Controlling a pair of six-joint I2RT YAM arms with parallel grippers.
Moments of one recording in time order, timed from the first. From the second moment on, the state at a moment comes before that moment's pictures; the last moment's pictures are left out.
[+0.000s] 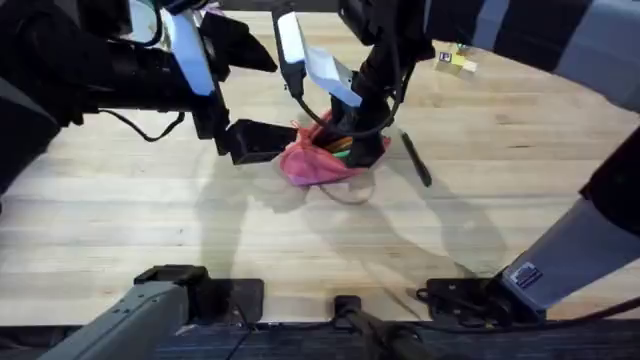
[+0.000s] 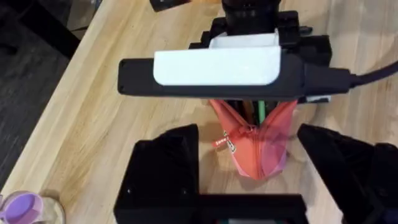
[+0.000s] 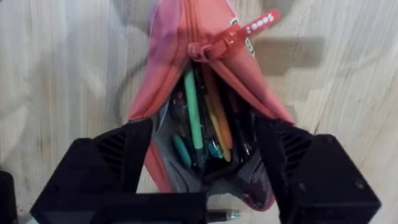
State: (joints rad) left arm 0.00 1.13 1.02 -0.88 0.84 1.07; right arm 0.54 1.92 1.58 -1.16 -0.33 -1.15
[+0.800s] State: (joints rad) left arm 0.00 1.13 1.02 -0.87 0.84 1.07; right arm 0.54 1.92 1.63 -1.24 -0.28 -0.94
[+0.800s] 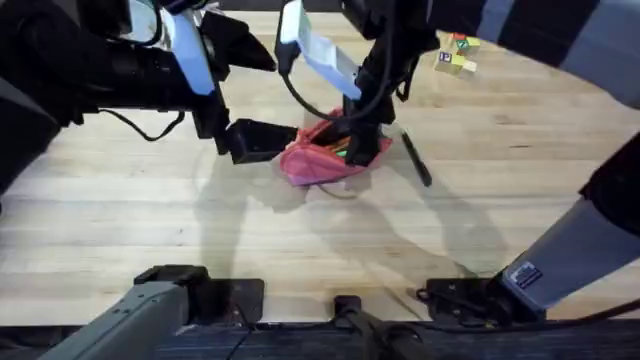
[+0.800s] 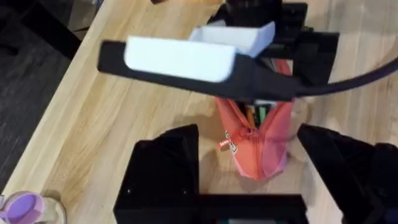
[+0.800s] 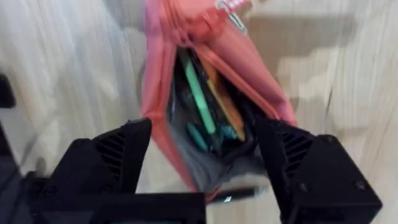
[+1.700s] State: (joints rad) left arm 0.00 1.13 1.02 -0.85 0.84 1.07; right arm 0.27 1.73 1.72 -1.36 -0.14 -0.69
